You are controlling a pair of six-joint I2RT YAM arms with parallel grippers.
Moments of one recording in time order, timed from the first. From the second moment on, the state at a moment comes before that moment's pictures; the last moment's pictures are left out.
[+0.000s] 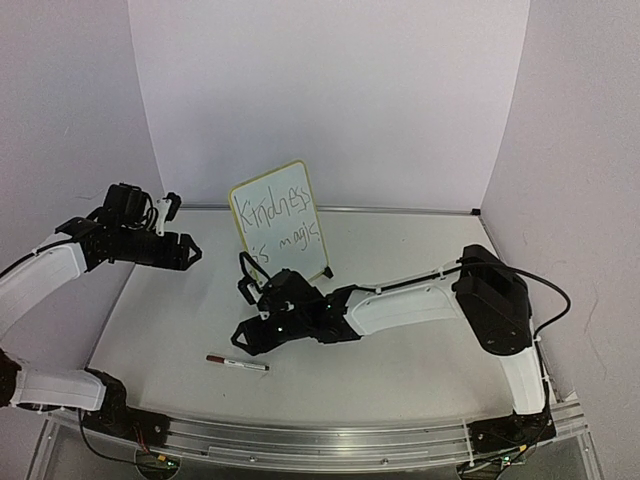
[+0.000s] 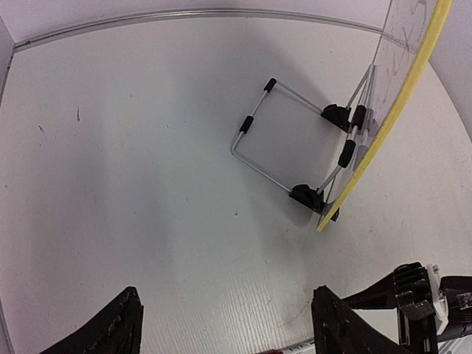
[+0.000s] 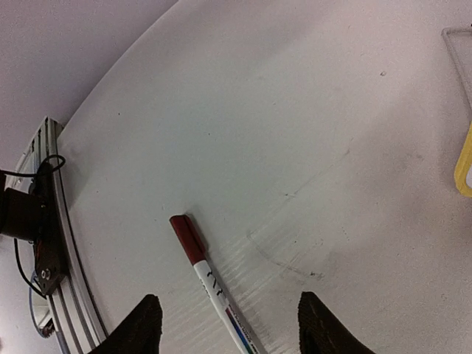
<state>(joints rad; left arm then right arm) -0.34 1.11 0.96 -0.58 0.14 -0.16 1.17 2.20 1.53 0.02 -0.12 0.48</state>
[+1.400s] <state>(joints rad) -0.07 0.97 0.87 -0.49 -0.02 -0.12 0.24 0.94 0.64 -0.05 0.07 0.20</state>
